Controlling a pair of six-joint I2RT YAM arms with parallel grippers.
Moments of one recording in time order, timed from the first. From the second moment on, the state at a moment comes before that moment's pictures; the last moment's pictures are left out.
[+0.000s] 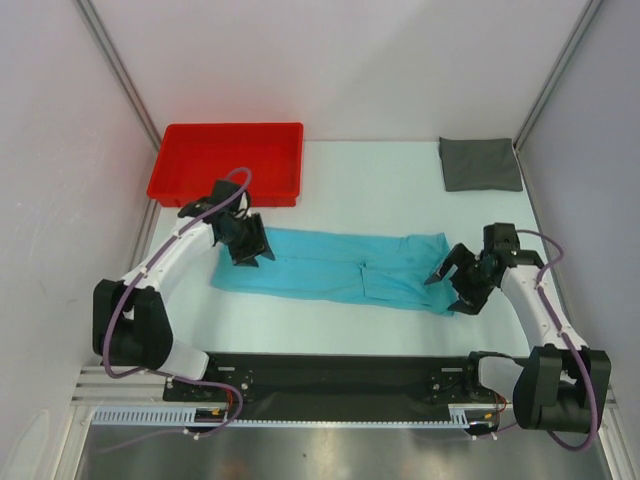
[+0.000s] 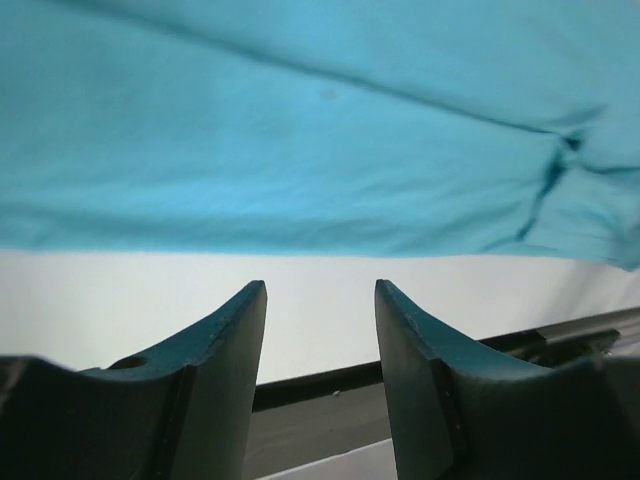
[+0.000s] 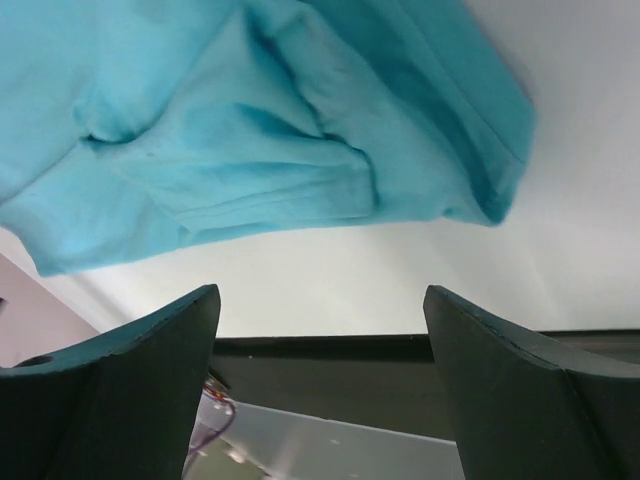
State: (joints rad) left arm -0.27 1.46 1.14 -0.82 0.23 -0.53; right arm -0.06 1.14 0.77 -0.86 -0.35 0.67
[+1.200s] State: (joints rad) left arm -0.19 1.35 1.06 -0.84 0.22 -0.53; right arm -0.20 1.39 0.63 -0.49 -0.21 0.93
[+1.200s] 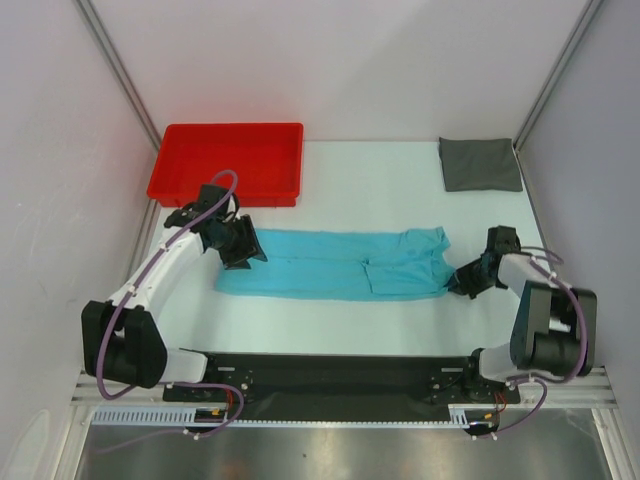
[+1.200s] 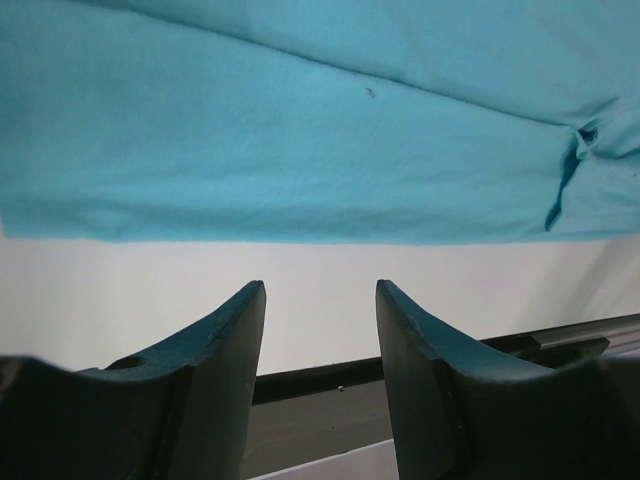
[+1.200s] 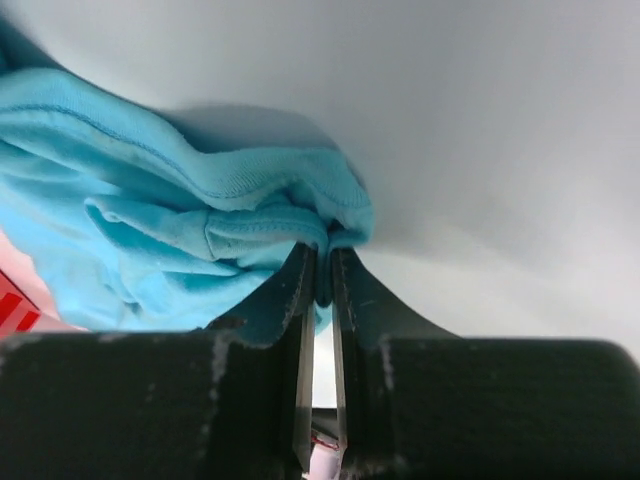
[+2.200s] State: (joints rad) left arm -0.25 1.47 1.32 -0.92 0.00 -0.40; right arm 0.38 1.36 0.89 -0.58 -0.17 0.94
